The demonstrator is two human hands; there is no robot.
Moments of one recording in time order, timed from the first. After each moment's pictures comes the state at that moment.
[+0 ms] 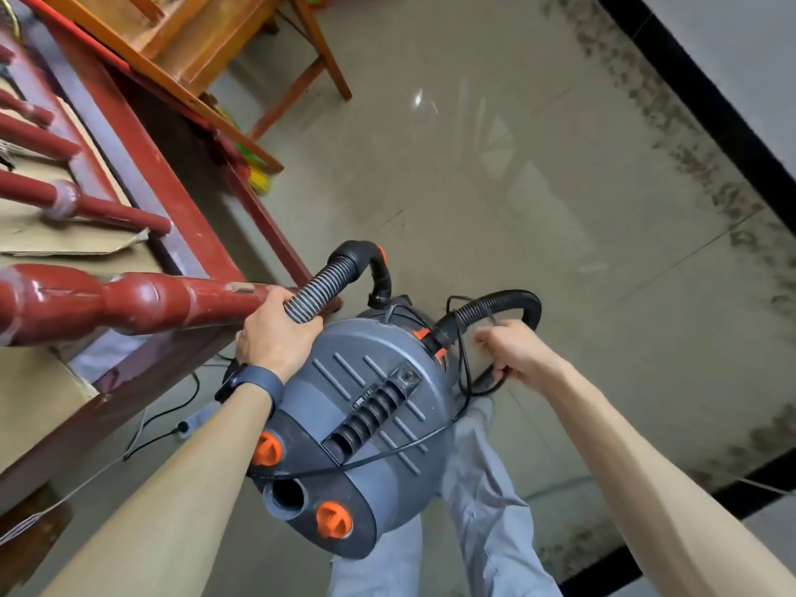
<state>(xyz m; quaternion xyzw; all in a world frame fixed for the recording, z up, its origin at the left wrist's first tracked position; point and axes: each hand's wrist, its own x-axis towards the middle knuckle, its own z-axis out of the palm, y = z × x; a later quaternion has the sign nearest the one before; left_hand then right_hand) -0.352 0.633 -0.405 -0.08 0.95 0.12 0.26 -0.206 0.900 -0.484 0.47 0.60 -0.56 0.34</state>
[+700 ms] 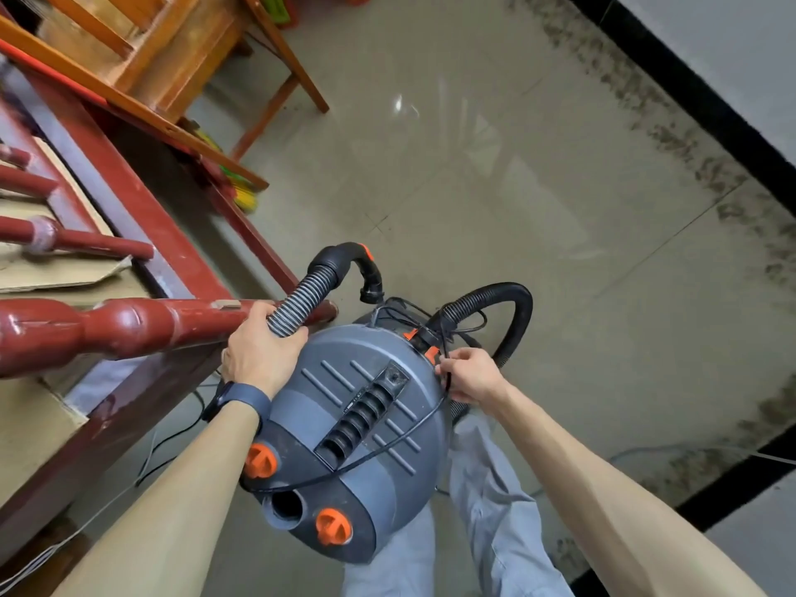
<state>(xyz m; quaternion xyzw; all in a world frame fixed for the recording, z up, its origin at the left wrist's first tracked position) -0.345 0.637 -0.400 -0.06 0.96 0.11 0.25 -0.173 0.844 -0.520 0.51 0.49 -0.64 0.30</state>
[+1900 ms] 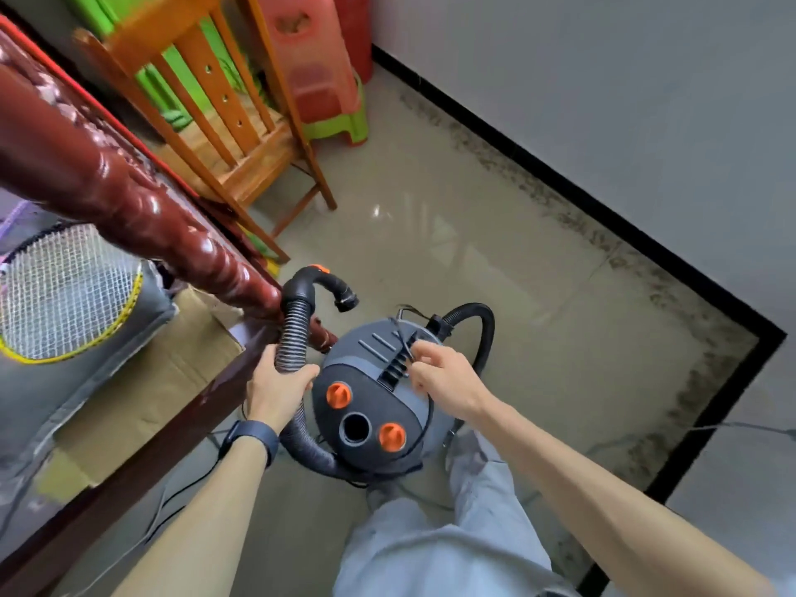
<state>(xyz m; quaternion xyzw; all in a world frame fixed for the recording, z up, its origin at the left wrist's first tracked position) -0.259 0.486 -0.242 -0.06 0.90 0.35 0.26 -0.117 0.706 -0.215 0.29 0.73 -0.60 0.13</state>
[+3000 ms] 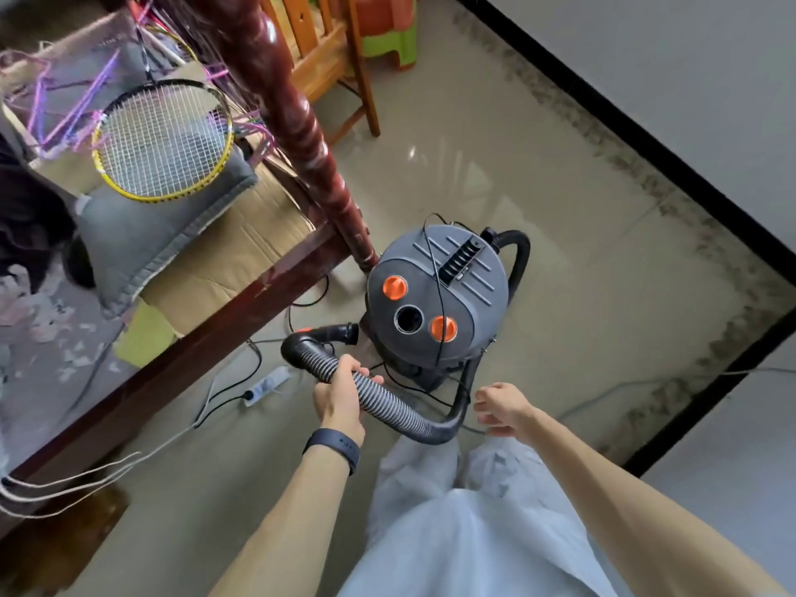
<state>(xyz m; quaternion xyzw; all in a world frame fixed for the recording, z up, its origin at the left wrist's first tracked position) -0.095 0.385 -0.249 -0.43 0.62 0.61 0.24 0.040 0.579 -0.332 0.56 0.51 -0.56 0.32</state>
